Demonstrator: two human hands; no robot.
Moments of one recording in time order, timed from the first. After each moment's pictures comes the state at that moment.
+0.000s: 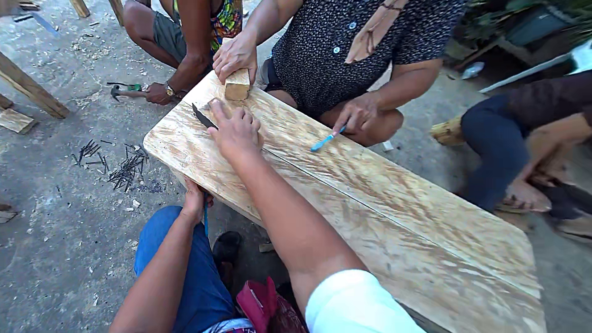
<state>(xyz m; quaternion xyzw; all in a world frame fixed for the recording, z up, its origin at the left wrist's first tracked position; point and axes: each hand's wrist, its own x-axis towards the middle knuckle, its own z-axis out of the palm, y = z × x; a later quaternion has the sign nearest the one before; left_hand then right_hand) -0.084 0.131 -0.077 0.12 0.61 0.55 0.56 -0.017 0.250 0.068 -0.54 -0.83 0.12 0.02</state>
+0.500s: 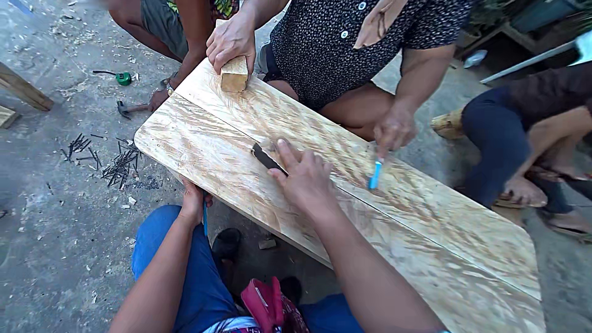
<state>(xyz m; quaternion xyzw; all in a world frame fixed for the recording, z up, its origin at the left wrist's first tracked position) -0.081 0.125 -0.080 0.13 0.59 0.57 0.56 0.130 0.194 0.054 -0.59 -0.81 0.07 0.00</state>
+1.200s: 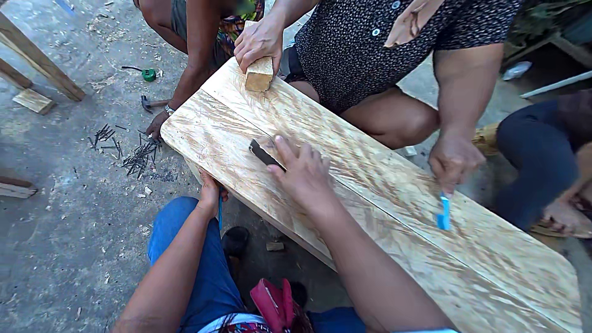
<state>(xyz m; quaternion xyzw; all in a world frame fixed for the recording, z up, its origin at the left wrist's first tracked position) -0.081 0.129 -0.082 0.10 0.60 0.56 0.56 0.096 0.197 0.054 -0.54 -0.84 0.08 0.02</state>
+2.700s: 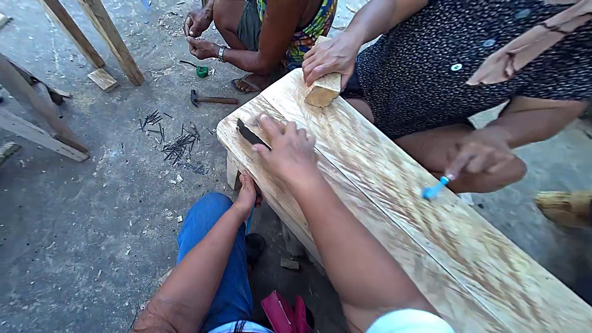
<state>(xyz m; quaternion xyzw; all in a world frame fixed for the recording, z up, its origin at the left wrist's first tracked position) -0.083 0.129 -0.082 0.10 0.59 0.55 0.58 -0.034 0.216 0.064 -0.43 -0.90 0.13 0.02</state>
